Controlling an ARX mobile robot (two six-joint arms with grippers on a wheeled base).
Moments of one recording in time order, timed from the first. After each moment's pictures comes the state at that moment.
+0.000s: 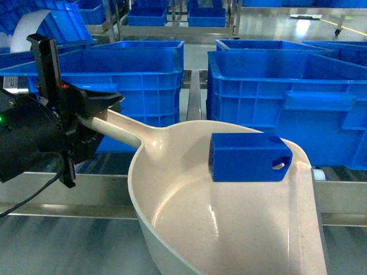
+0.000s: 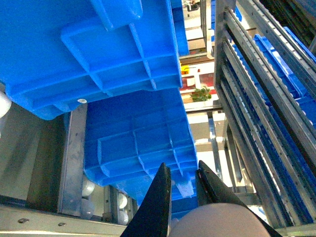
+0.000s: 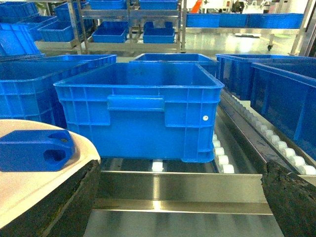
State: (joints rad) left arm -0.20 1.89 0.58 1.28 0.31 -1.39; right arm 0.00 0.00 0.01 0.00 0.00 0.00
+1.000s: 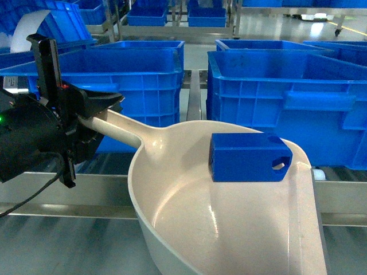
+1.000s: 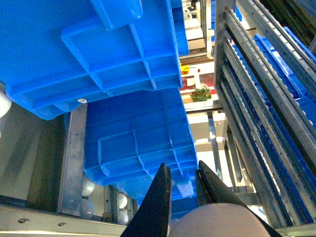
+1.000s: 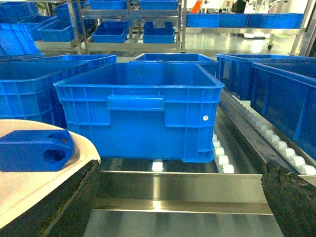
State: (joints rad) left arm -0.20 1.89 0.58 1.28 0.31 -1.39; right arm 0.00 0.00 0.01 0.00 0.00 0.00
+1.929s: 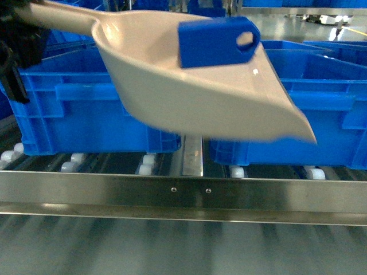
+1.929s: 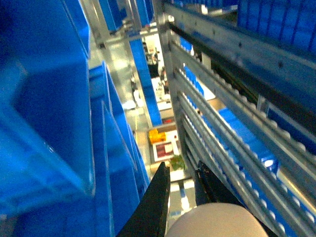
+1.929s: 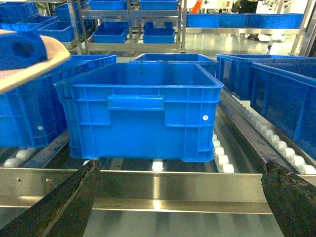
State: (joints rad) left arm -0.12 1.64 0.69 1.13 0.07 -1.38; right arm 0.00 0.00 0.01 0.00 0.00 0.00
